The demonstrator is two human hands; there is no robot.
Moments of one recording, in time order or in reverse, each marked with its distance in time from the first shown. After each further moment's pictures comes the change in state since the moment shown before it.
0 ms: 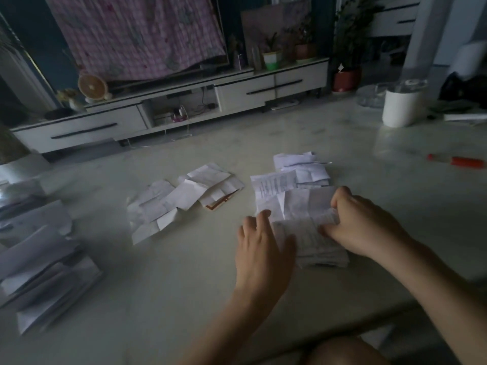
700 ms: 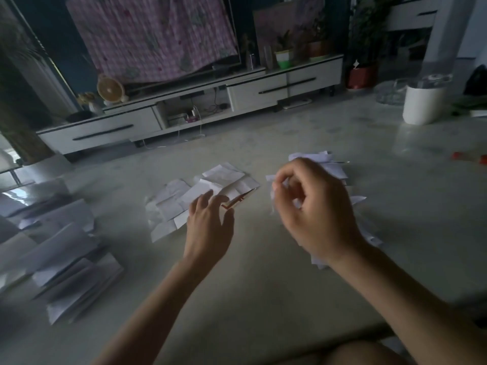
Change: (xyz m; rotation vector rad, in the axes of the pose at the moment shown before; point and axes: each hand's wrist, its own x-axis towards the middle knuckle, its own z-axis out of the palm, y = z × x) left_hand 0.049 -0.081 -0.052 0.150 0.210 0.033; right_hand -0.010 -0.075 0.006 0.535 0.645 -0.612
